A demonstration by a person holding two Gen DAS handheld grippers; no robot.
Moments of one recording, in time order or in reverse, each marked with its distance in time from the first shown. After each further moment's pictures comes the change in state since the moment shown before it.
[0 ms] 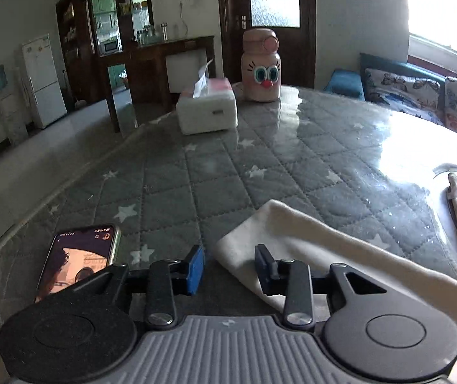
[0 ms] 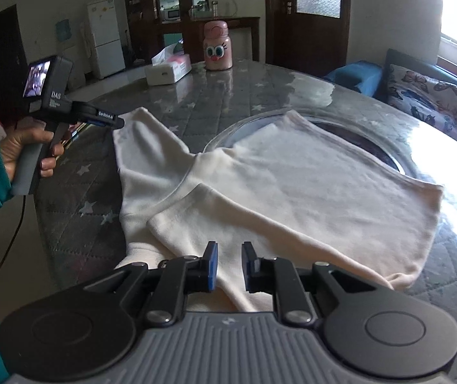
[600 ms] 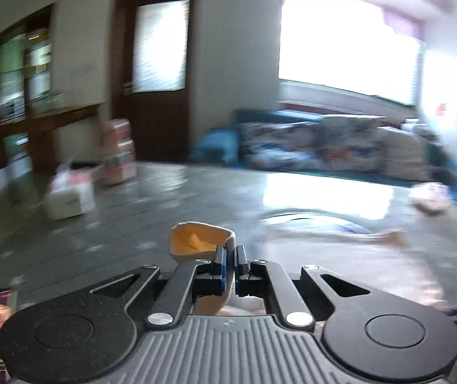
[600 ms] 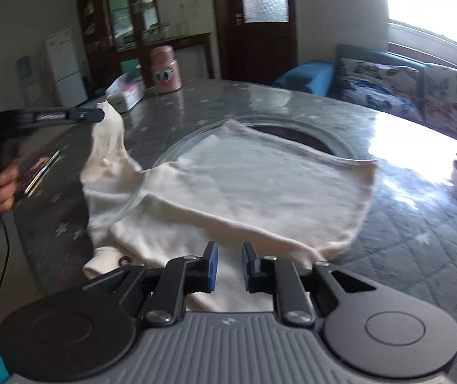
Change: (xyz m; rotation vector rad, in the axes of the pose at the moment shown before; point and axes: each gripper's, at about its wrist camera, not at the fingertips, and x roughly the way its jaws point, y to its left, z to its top) left arm -0.134 -0.101 -0.005 0.159 -0.245 -0.461; right arm -0.044 -0.042 -0.021 0.161 -0.071 -0.102
